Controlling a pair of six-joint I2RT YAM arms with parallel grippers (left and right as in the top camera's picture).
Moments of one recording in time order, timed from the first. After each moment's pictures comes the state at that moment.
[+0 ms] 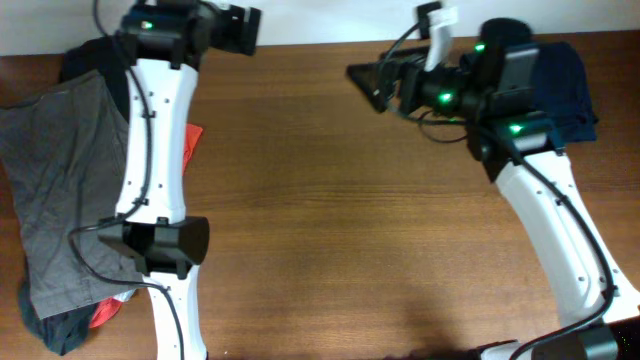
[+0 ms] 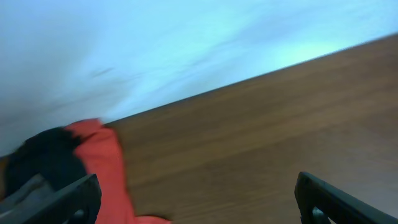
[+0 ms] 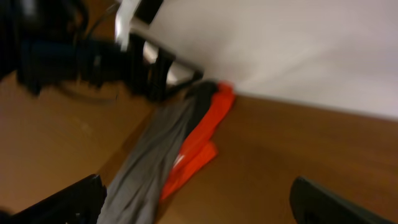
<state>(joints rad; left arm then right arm) -0.16 2.28 2.74 -1.19 -0.03 0.16 0.17 1.54 1.46 -0.26 -0.77 0.33</state>
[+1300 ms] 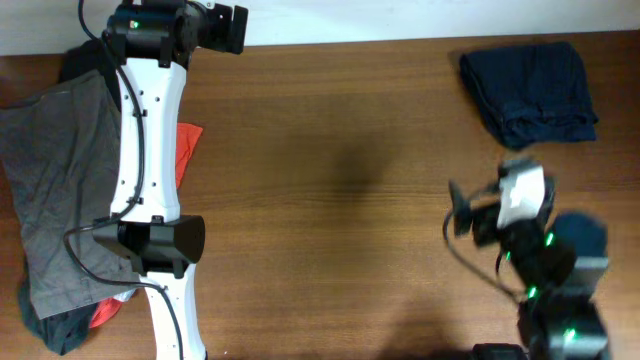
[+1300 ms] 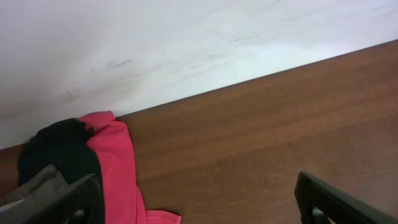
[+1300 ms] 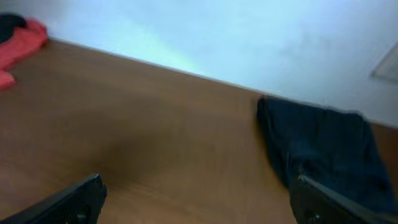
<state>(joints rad) -0.13 2.28 2.74 -1.19 -0.04 0.16 -0.07 0.58 0.61 -0.35 -0.25 -0.23</state>
